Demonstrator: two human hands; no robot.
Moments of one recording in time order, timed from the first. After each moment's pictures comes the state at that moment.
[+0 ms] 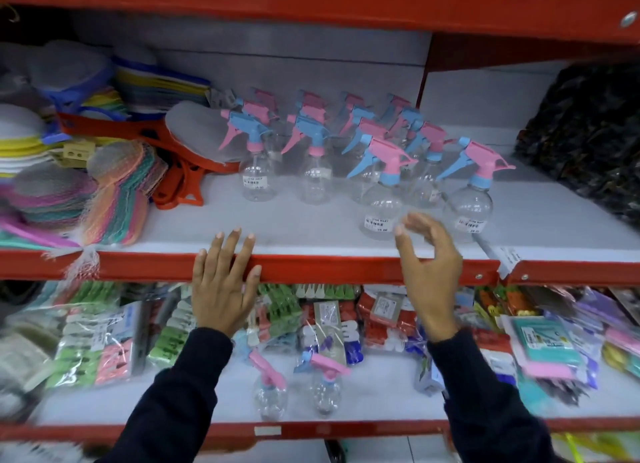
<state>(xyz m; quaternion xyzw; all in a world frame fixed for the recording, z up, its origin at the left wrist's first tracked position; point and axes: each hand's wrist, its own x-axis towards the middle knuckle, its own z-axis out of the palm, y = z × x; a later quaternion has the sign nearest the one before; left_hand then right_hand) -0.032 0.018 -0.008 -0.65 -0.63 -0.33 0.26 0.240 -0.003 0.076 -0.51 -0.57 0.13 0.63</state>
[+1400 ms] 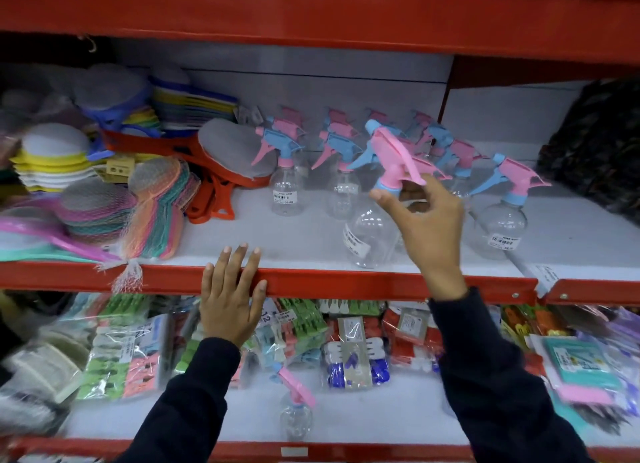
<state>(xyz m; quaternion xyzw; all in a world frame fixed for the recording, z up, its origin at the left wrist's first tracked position) -0.076 0.022 -0.013 -0.64 -0.64 -0.34 0.25 0.177 0.016 0.152 -0.44 -0.62 0.14 0.64</state>
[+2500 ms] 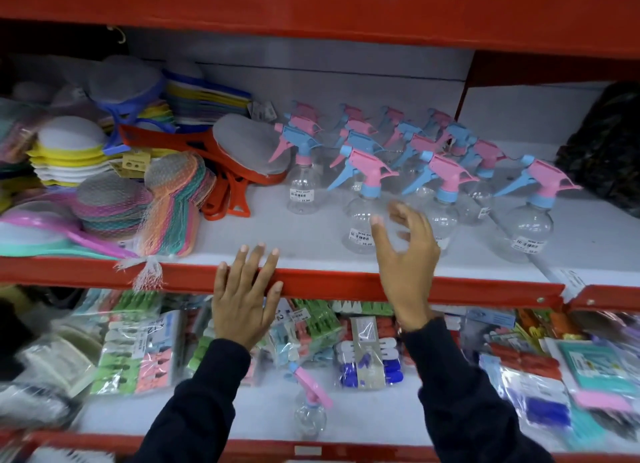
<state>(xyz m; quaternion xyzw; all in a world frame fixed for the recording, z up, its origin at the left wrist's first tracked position) -0.086 0.021 -0.015 -0.65 -0.62 -0.33 0.28 0.130 0.024 0.091 -0.49 -0.58 0.11 0.64</state>
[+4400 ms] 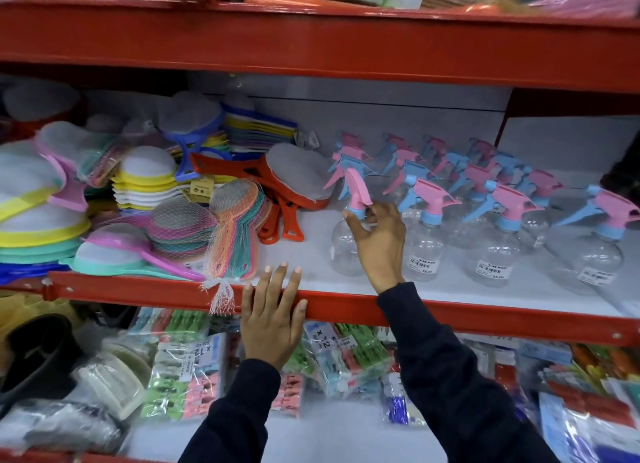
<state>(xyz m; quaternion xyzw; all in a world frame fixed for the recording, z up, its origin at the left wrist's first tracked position) -0.139 0.016 -0.008 -0.64 -0.64 -0.34 0.23 0.015 0.092 0.107 -0.47 -0.64 0.09 0.60</state>
